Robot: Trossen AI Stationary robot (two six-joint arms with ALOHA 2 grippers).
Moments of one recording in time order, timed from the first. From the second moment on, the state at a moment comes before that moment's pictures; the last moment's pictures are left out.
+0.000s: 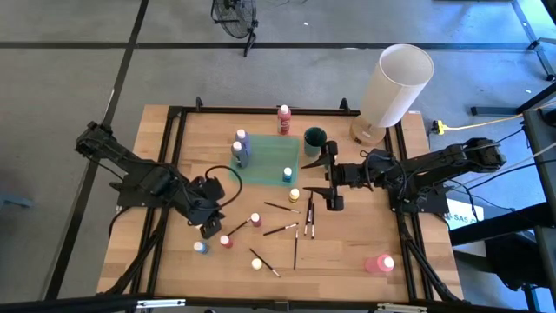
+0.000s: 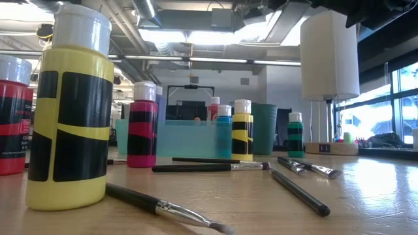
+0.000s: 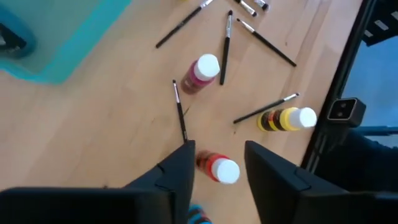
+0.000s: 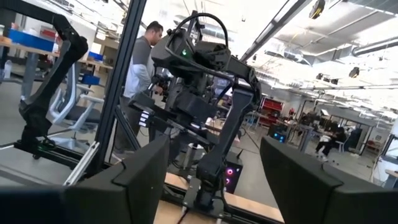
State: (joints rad) left arm -0.52 1.24 1.24 -1.06 -0.25 -1.03; right arm 0.11 1.26 0.60 0.91 -0.09 -0.25
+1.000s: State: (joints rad) left arm -0.37 1.24 1.24 -1.31 -0.03 -1.21; right arm 0.11 1.26 0.60 0.86 -0.09 -0.47
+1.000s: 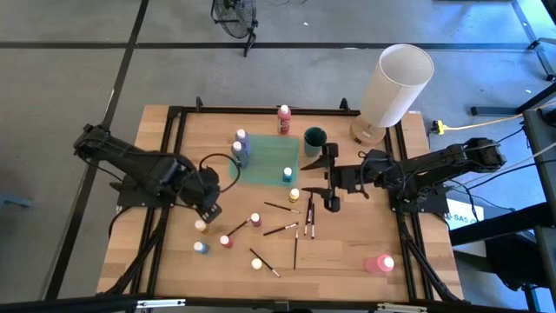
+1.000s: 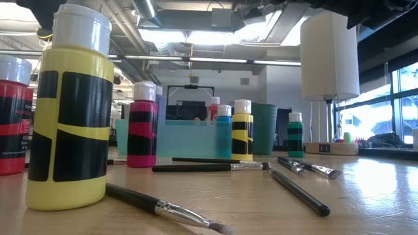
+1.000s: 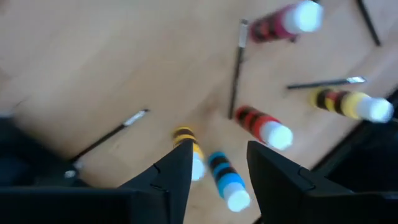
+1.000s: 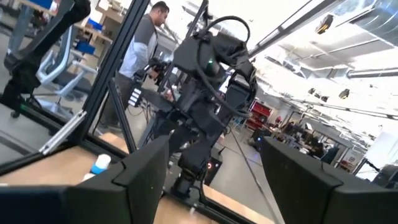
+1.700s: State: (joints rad) left arm -0.41 1.33 1.24 -1.40 -0.11 -1.06; right arm 0.11 1.26 0.60 0.80 -0.09 -0.48
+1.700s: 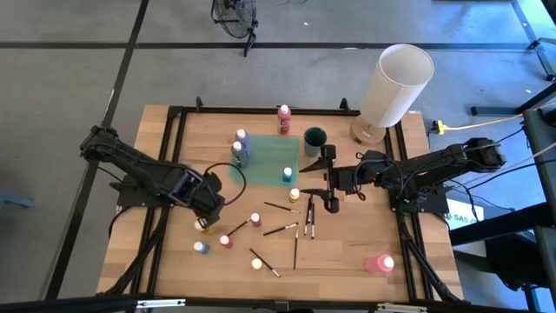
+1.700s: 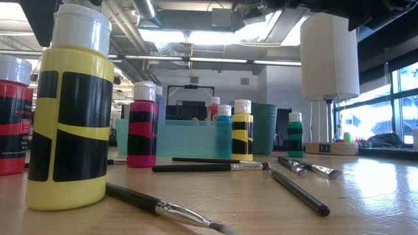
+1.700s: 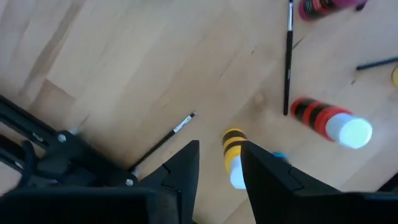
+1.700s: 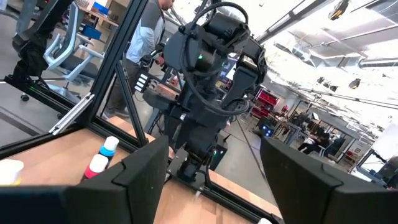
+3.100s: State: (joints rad) left arm -0.47 1.34 1.23 -1.49 -0.05 -1.59; right arm 0.11 1.26 0.60 0.77 -0.09 -0.47
